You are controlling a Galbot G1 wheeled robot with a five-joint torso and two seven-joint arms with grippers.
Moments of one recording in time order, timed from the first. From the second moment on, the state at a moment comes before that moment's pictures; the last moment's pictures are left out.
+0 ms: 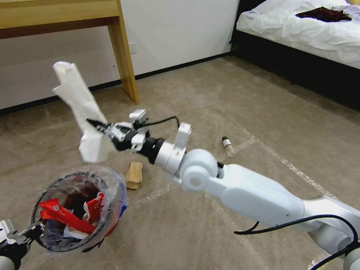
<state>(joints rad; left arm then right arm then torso) 1.80 -1.43 -1.26 -2.32 -1.04 0.74 -0.18 -0.22 1.15 -0.69 1.90 1.27 0.06 -0.09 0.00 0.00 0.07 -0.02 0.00</state>
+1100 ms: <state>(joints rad) 1.81 -1.44 -1.27 -2.34 -1.06 0.74 -0.18 -0.18 1.27 -1.00 1.77 1.21 0.12 -0.07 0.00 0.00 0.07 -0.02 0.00</state>
